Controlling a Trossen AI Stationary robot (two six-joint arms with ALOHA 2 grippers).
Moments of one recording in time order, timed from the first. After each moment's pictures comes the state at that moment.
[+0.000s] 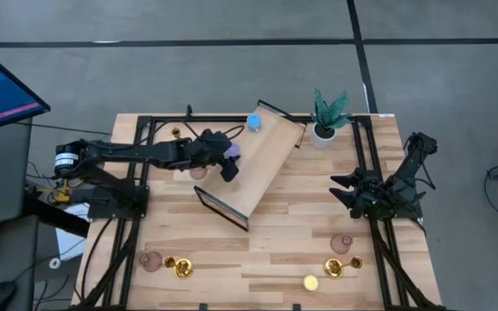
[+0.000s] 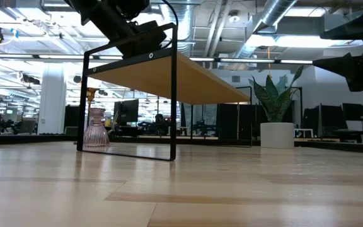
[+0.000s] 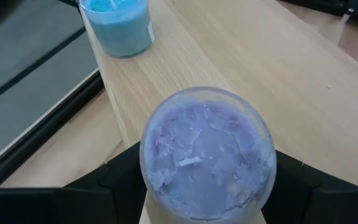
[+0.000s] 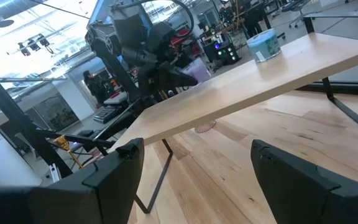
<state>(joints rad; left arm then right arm) 0.17 1.36 0.92 -0.16 -0.34 -0.16 0.89 0.01 0.00 0.08 1.20 0.43</state>
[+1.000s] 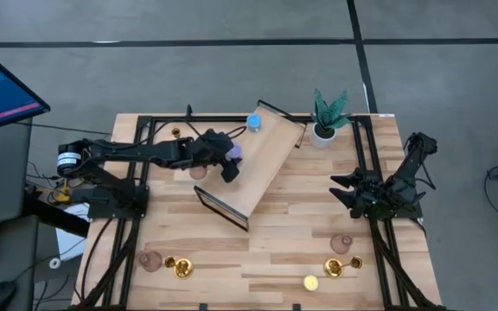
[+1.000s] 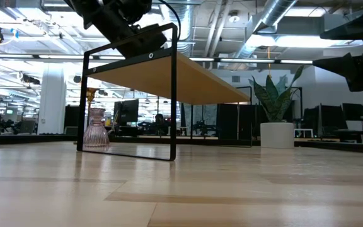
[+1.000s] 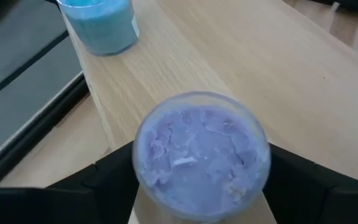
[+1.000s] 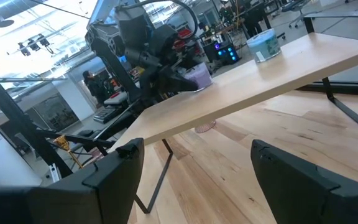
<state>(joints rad) 0.19 1.39 0.92 -0.15 -0.28 -0.11 0.89 0.01 0.00 0.08 1.20 0.43</state>
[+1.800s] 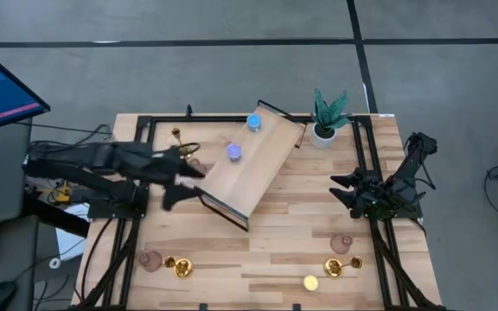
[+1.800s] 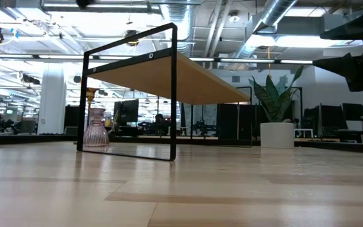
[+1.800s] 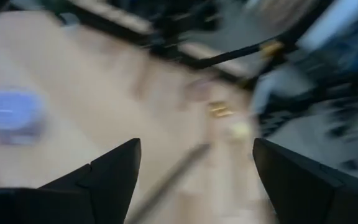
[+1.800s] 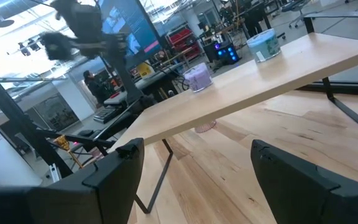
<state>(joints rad) -0.18 0.84 1.00 -0.50 -0.06 -0.44 0.89 0.01 0.00 0.08 1.20 0.43</state>
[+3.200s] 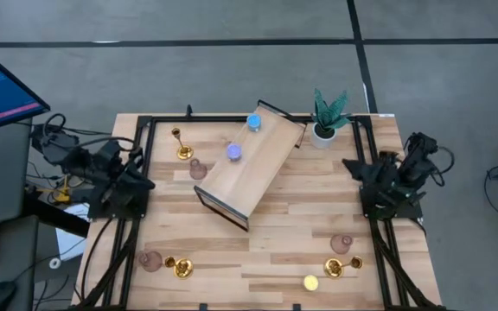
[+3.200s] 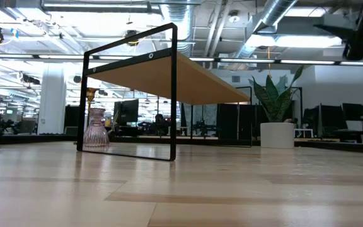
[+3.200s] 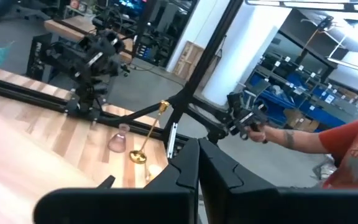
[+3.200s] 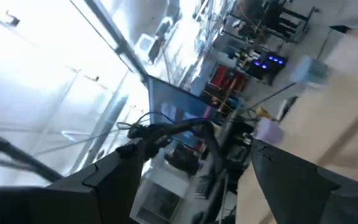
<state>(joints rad) -0.62 0.56 1.03 -0.49 -0.34 -0.43 0.89 0.01 0.07 0.73 1.16 0.42</state>
